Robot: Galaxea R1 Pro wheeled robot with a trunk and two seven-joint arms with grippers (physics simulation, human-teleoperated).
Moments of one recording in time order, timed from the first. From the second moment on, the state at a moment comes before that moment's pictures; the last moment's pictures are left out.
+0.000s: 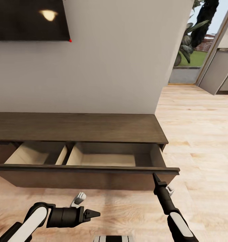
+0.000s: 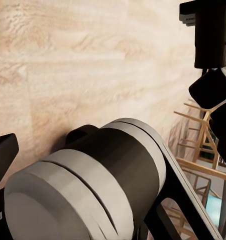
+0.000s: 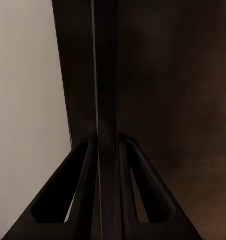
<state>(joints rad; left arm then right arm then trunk) -0.24 0.39 -0.42 -1.44 1.26 1.00 -0.16 -0.38 0.02 -0.19 -0.69 -1.34 0.18 0.71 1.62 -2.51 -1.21</state>
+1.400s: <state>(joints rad) -0.24 0.39 -0.42 -1.44 1.26 1.00 -0.16 -0.38 0.02 -0.19 -0.69 -1.34 0.18 0.71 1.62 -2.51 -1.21</state>
